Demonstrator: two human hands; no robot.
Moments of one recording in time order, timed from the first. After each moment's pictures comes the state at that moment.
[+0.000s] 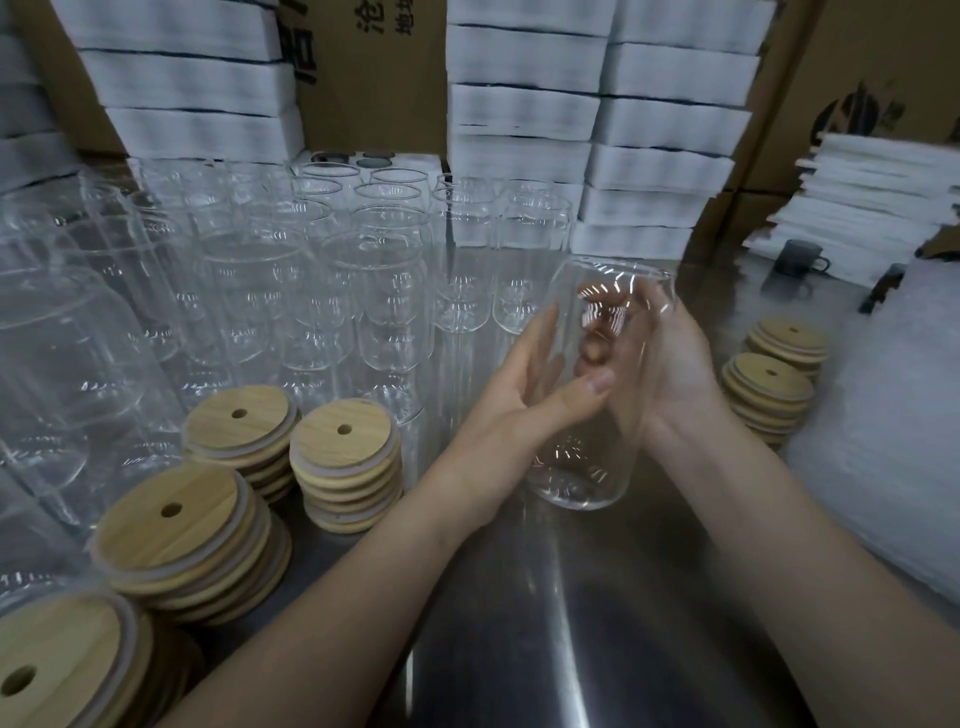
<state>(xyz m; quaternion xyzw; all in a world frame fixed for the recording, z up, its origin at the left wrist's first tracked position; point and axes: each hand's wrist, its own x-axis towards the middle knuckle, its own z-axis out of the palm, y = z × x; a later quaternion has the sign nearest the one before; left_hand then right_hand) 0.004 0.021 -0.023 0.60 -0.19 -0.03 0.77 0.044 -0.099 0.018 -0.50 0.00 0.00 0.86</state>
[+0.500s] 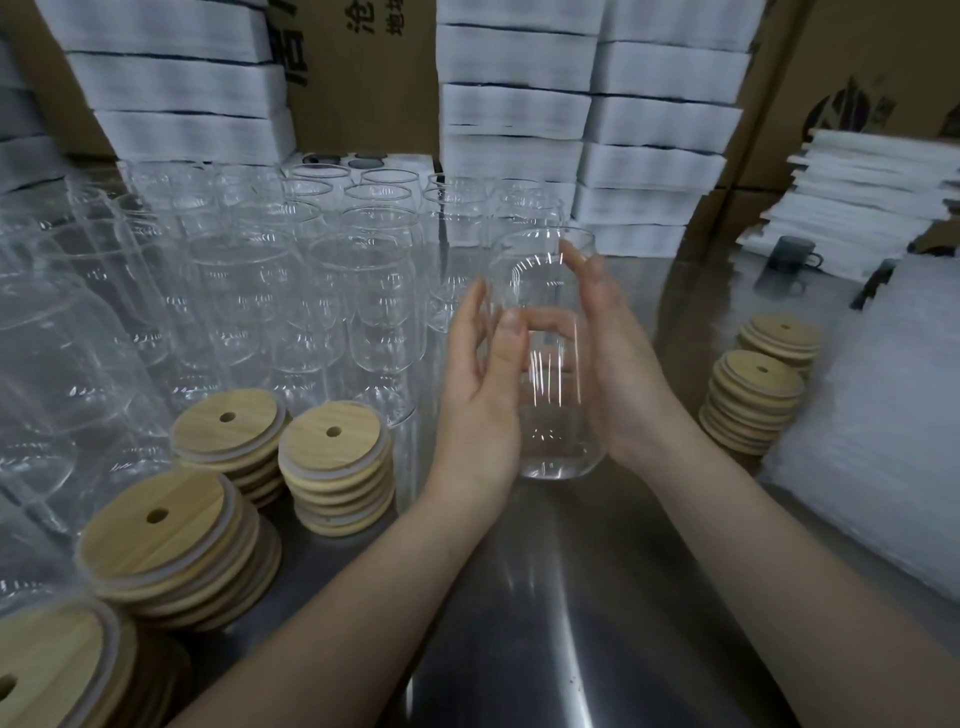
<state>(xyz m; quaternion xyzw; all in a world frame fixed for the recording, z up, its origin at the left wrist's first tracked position) 0.004 0.013 -0.018 0.59 -0.09 0.14 0.79 0.028 -0.087 0.013 -0.66 -0.14 -0.01 0.74</state>
